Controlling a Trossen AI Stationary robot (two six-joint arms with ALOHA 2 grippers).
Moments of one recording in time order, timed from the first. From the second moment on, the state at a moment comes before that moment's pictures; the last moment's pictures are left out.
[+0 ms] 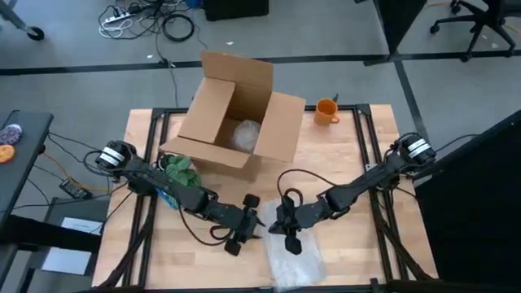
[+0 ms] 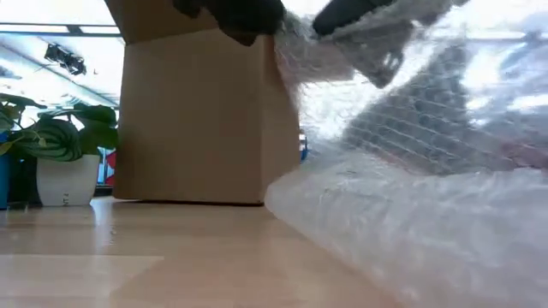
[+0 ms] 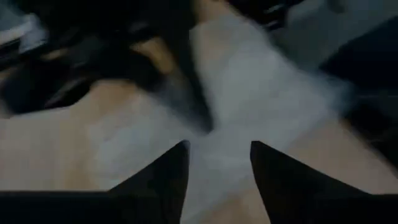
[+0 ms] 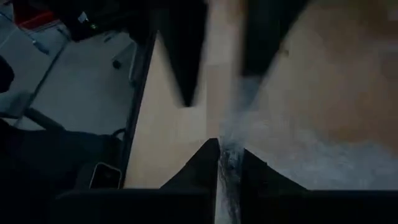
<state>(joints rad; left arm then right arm) -0.43 1.64 1.10 -0.02 -0.11 0.10 0.47 1.65 1.00 0.15 0.20 0.50</state>
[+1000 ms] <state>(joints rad) -0.50 1.54 1.10 -0.18 -0.25 0.04 0.51 1.56 1.05 0.19 0.16 0.45</state>
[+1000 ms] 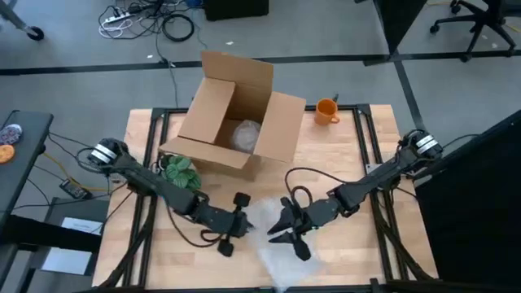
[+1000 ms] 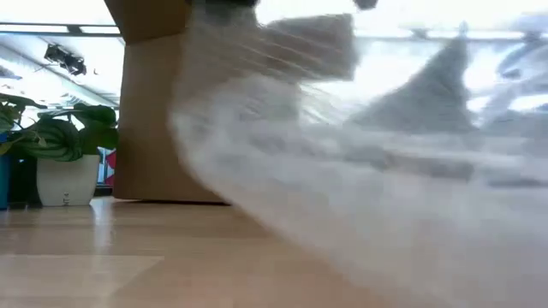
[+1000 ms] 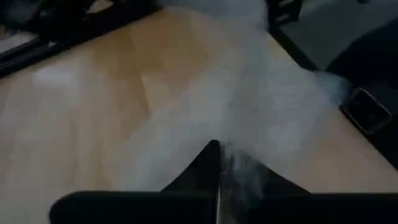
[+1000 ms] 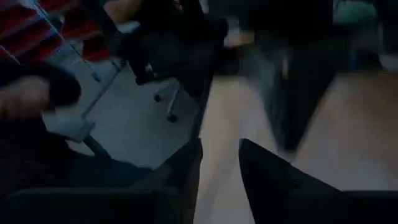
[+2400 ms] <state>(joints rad) -0.31 1.38 1.01 0.96 -0.06 0.13 0.77 1.19 1.03 -0.27 0.37 0.51</state>
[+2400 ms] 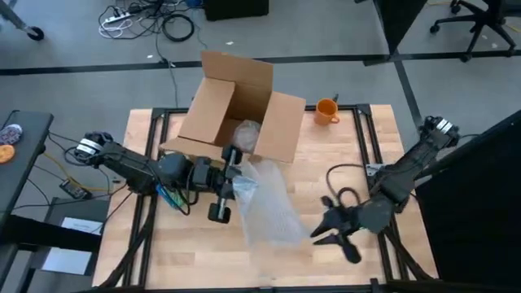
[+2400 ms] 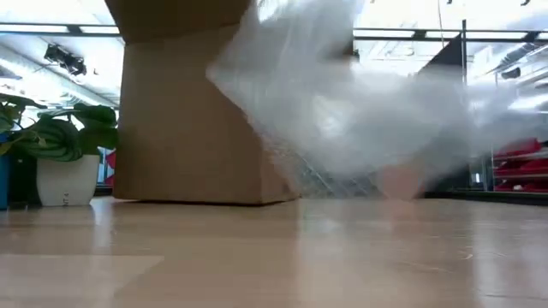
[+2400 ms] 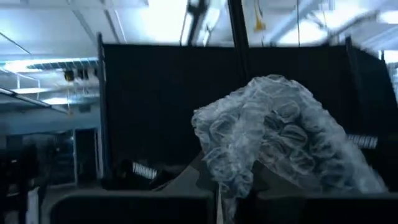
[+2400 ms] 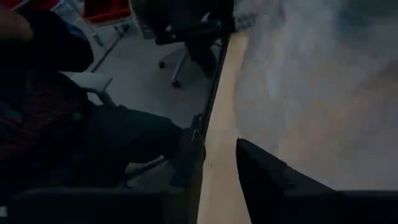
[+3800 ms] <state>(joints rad) -0.29 1.39 1.06 1.31 0.33 -0.16 0.65 1.60 1.03 -0.13 0.50 0.55</state>
